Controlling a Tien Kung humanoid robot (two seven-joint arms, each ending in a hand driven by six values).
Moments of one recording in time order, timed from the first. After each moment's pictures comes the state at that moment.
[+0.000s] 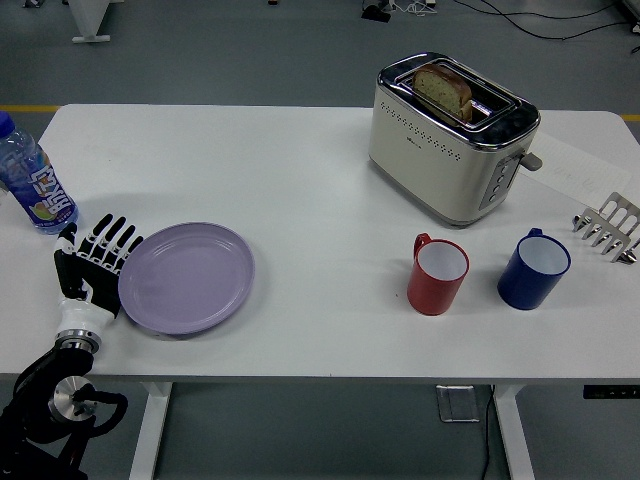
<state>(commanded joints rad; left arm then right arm) -0.19 0.00 -1.53 -0.95 0.60 -0.12 -0.25 0.06 -0.05 0.72 0.25 -0.22 -0.24 -0.19</state>
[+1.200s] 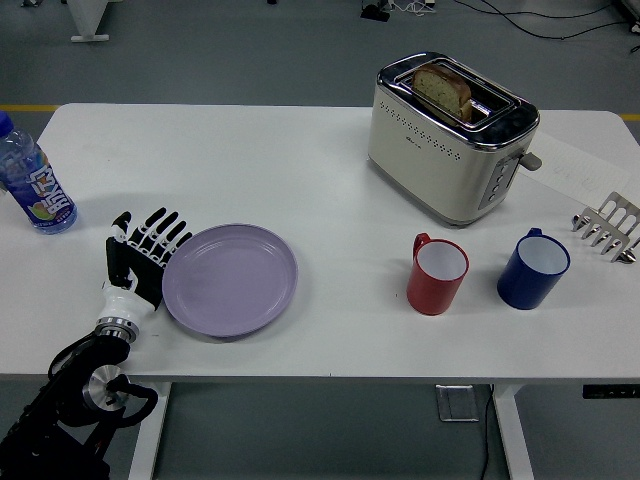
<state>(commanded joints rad) -0.25 0.00 -1.37 -0.93 0.57 -0.11 -0.26 0.07 -0.06 0.73 0.25 -0.25 -0.24 -0.20</state>
